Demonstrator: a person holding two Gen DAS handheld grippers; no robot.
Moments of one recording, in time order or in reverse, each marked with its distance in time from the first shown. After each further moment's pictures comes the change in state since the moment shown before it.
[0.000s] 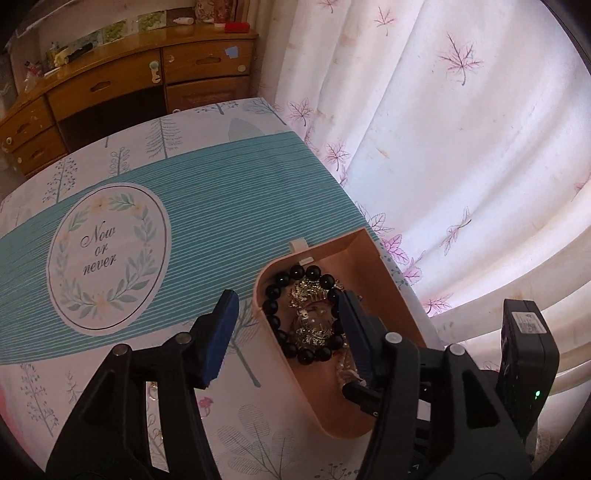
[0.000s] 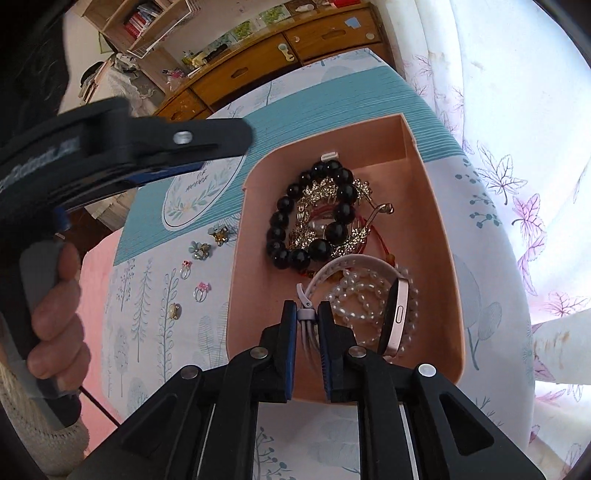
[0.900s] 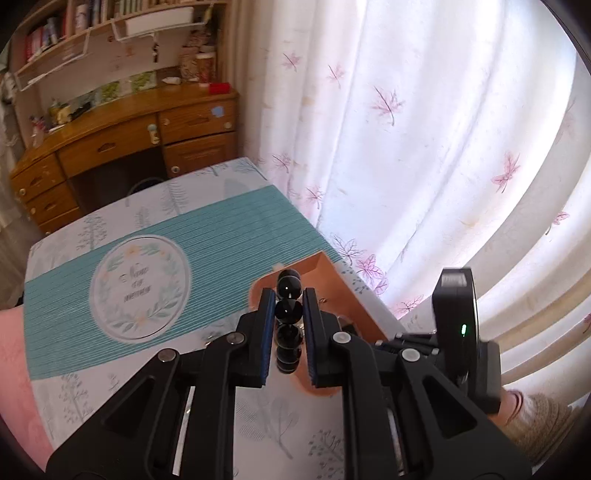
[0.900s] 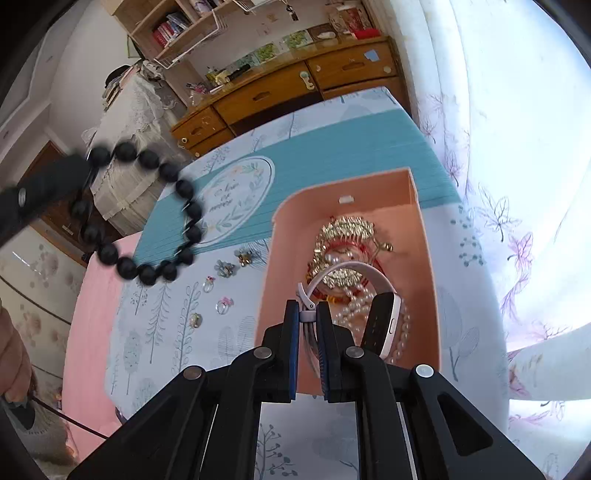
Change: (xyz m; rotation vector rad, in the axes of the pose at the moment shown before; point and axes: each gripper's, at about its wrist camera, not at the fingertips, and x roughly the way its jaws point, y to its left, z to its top) left arm -0.102 -0.048 -0.015 0.142 -0.145 0.002; right arm -0.048 0.007 0.001 -0.074 -0.102 0.015
